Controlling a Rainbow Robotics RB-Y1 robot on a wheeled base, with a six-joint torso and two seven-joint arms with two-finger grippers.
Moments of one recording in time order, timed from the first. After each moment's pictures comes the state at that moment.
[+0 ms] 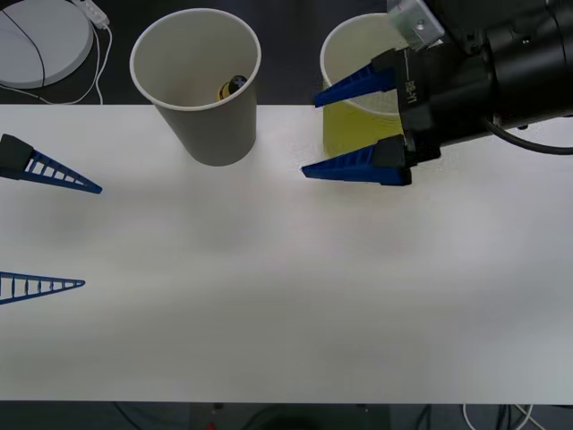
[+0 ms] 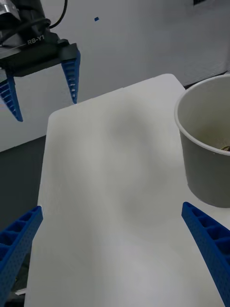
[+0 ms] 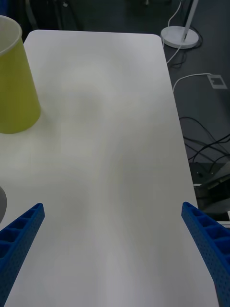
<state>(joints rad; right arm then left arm) -0.83 -1.18 0.56 -1.91 1.04 -0.88 -0.75 0.08 1.30 0.25 -1.93 -0.95 -1.31 0.09</state>
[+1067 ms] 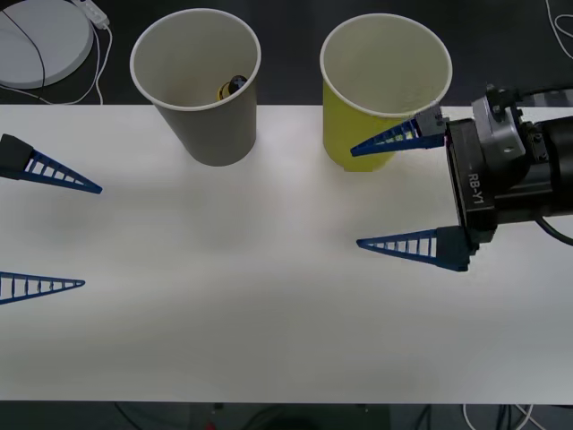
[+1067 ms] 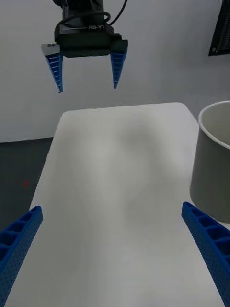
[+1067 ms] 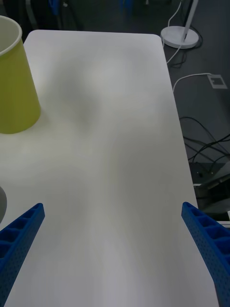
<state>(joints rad) -0.37 -1.24 0.35 -1.99 0.82 -0.88 -0.11 0.08 1.30 0.25 -1.93 -0.95 -1.31 0.09</state>
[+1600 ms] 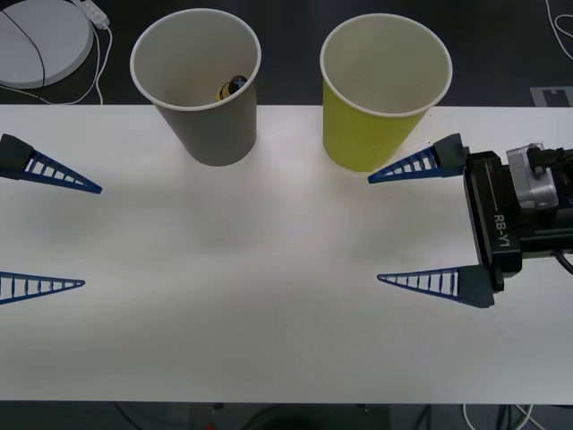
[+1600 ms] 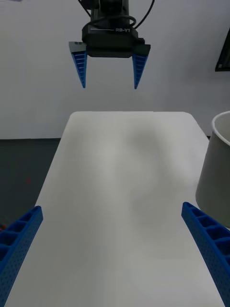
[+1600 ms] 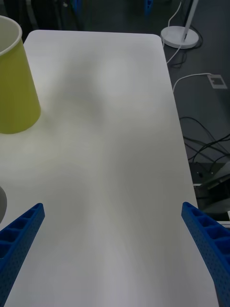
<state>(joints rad) -0.21 -1.31 0.33 -2.02 0.68 -0.89 0.17 0.08 1.30 0.25 -1.93 -0.95 -1.31 0.09</state>
